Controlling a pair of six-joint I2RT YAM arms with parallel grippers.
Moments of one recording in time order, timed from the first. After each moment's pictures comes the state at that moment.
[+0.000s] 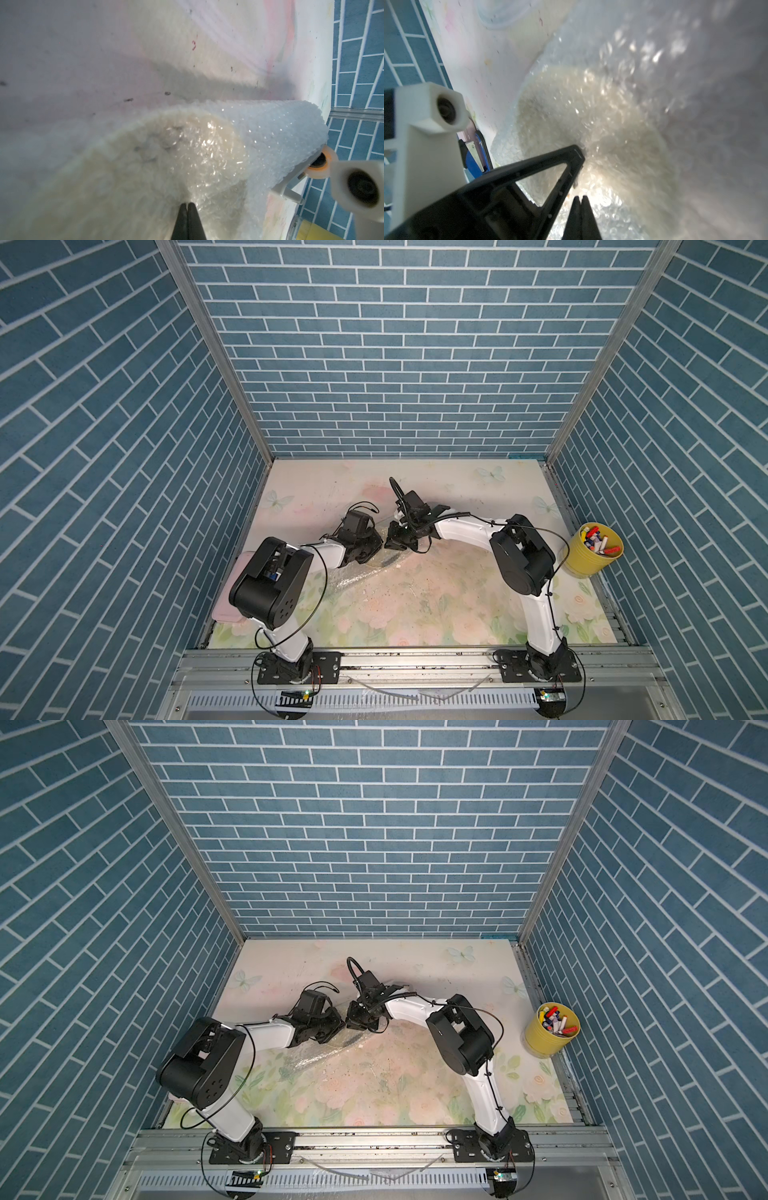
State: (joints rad) left arm -0.43 1.69 0.74 0.07 0.21 -1.10; right arm 0.82 2.11 1.49 -0.41 -0.45 0.92
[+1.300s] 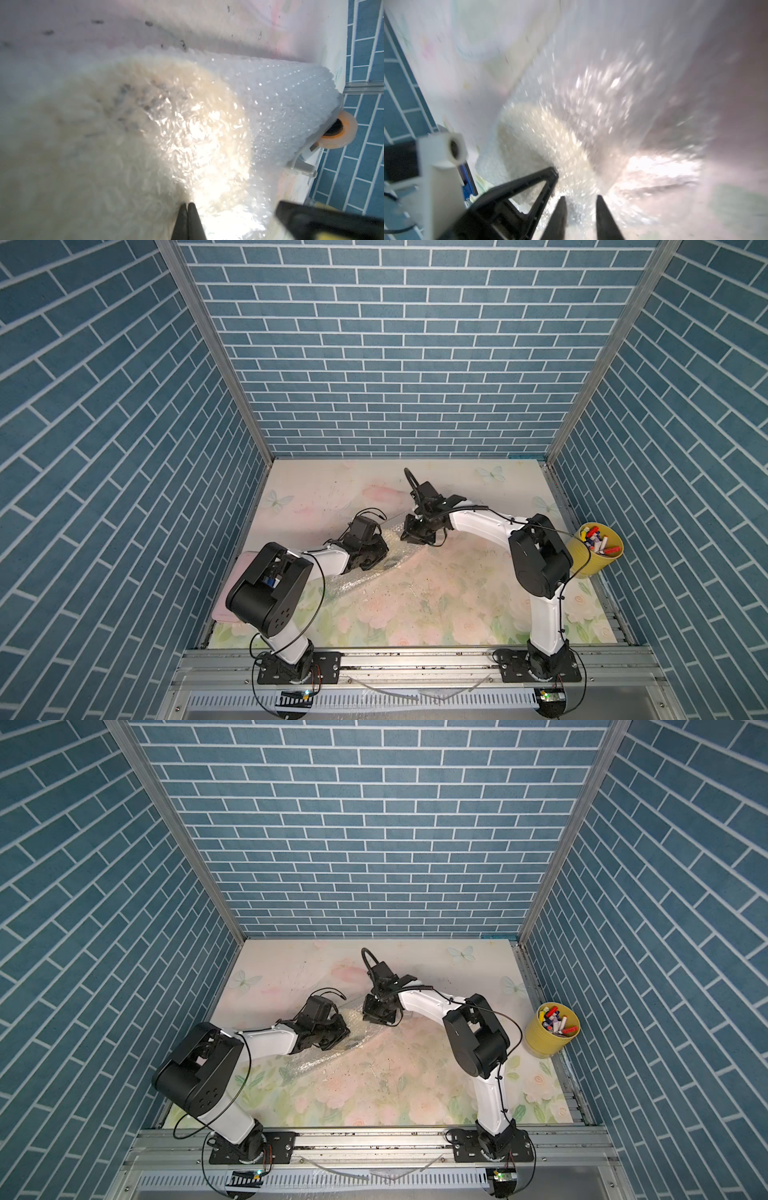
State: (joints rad) left arm -0.50 1.65 0.70 0.05 0.19 -1.10; right arm 0.69 2.01 1.54 -0.62 -0.33 0.81
